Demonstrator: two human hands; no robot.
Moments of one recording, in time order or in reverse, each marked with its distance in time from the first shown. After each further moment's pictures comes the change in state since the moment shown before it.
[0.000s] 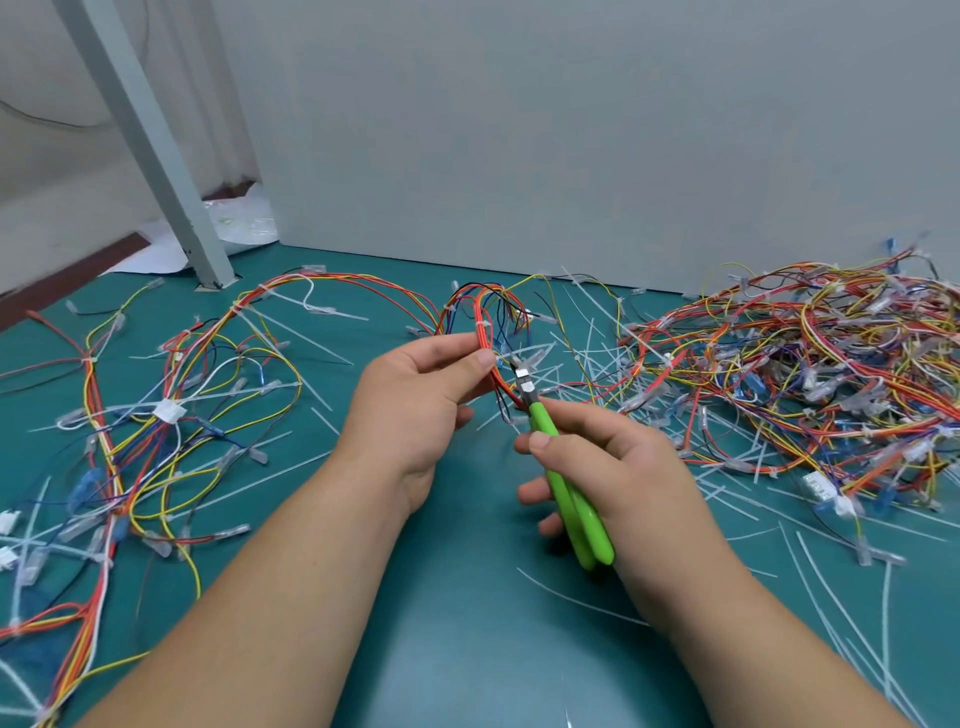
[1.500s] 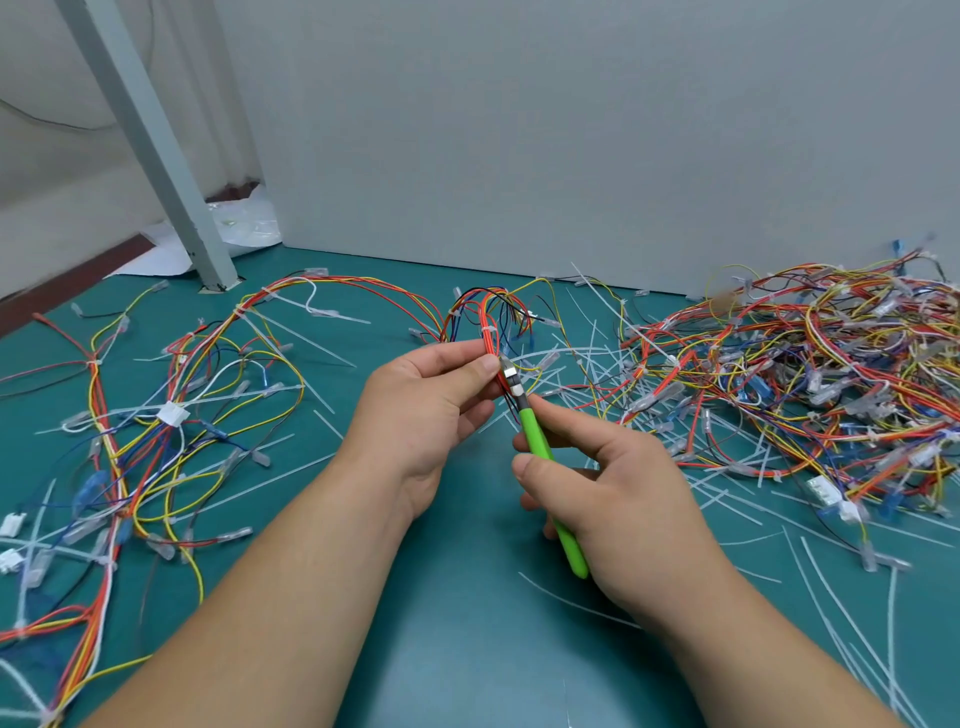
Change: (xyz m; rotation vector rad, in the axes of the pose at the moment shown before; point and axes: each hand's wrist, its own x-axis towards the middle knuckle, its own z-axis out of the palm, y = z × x) left_hand -0.002 0.002 0.004 -0.144 -0.020 -0.075; right_hand 0.000 0.004 0.005 -0.137 -0.002 -0.059
